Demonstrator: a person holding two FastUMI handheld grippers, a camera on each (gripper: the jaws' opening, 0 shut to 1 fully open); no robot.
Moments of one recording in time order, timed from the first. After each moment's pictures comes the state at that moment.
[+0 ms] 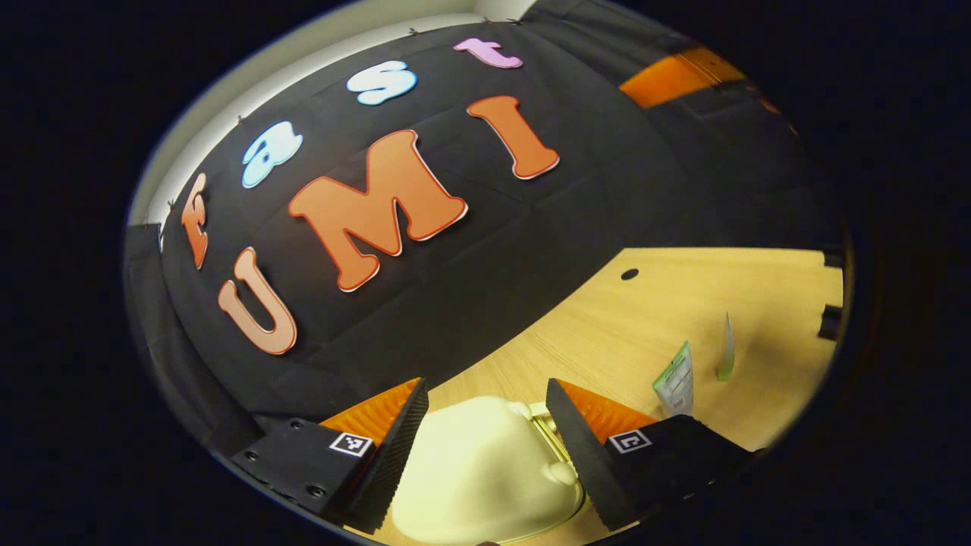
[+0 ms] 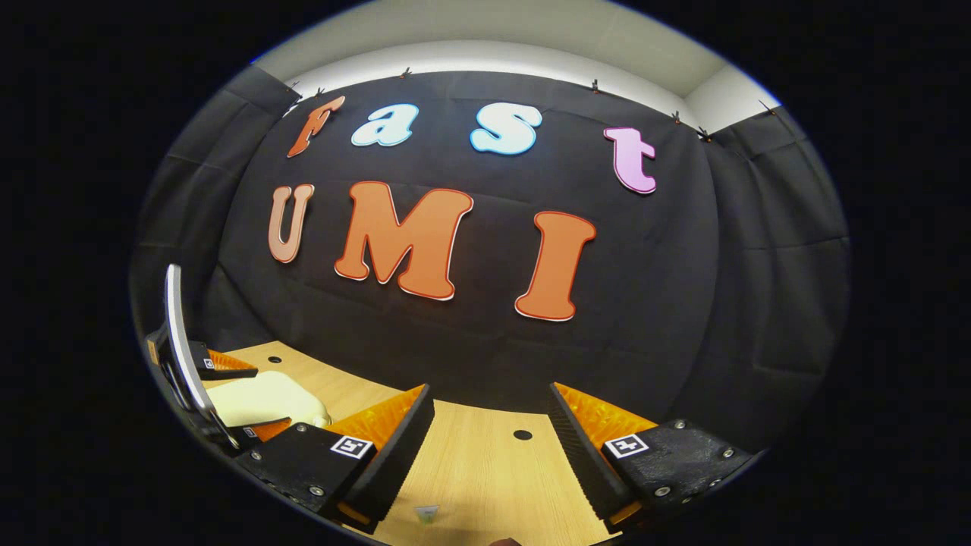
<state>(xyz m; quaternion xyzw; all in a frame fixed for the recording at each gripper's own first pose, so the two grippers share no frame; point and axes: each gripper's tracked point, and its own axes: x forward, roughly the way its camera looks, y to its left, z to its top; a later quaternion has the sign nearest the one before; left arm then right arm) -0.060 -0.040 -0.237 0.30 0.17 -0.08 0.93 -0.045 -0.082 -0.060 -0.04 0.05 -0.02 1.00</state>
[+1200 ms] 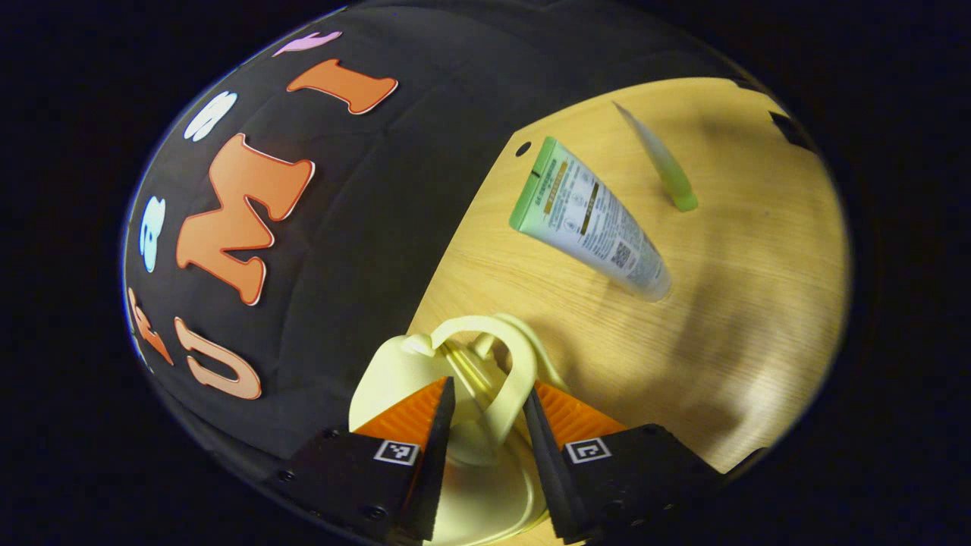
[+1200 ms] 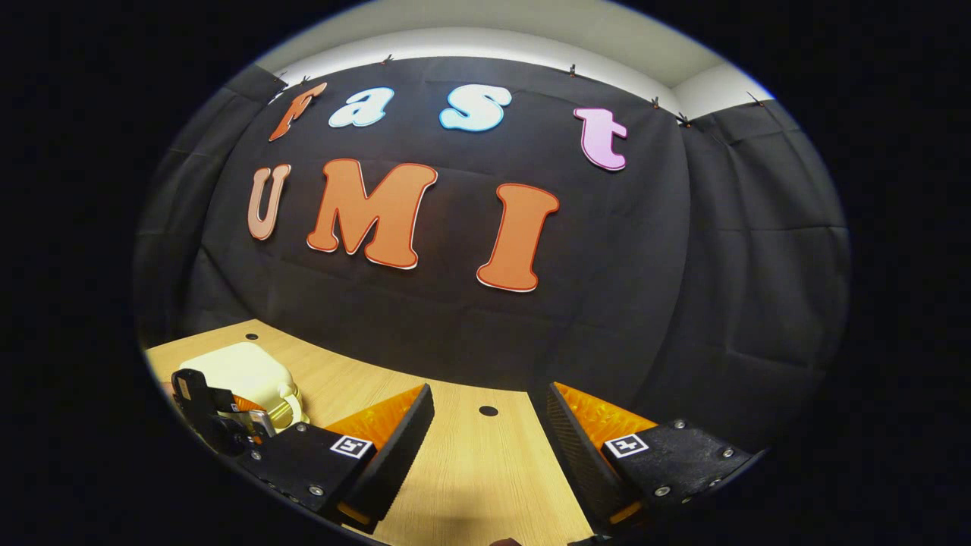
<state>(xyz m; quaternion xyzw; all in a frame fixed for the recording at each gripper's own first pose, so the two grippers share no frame) -0.073 -0.057 -0.398 0.49 0.30 -0.15 0.81 -0.067 -0.145 -0.095 -0.05 0.09 -0.05 0.99</state>
